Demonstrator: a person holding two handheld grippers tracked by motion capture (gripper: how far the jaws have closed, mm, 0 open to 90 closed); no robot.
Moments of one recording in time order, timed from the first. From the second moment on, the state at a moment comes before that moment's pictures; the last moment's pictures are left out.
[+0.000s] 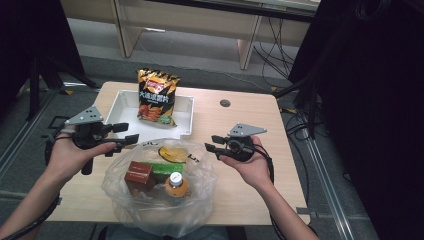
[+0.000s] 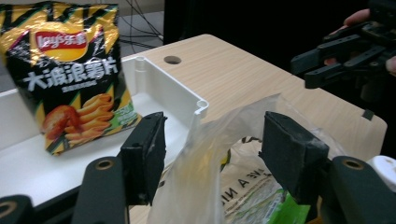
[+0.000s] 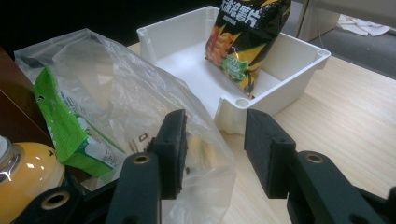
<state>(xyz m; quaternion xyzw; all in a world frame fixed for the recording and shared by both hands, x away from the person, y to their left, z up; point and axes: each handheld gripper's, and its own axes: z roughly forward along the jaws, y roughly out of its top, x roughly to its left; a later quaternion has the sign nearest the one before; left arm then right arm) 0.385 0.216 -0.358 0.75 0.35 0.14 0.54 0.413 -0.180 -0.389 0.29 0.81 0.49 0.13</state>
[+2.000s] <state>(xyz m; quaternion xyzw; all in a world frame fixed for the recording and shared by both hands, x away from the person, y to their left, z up) 0.426 0.123 -0.360 0.93 0.21 -0.02 0.31 0.416 -0.178 -0.391 0.30 0.80 0.50 0.14</state>
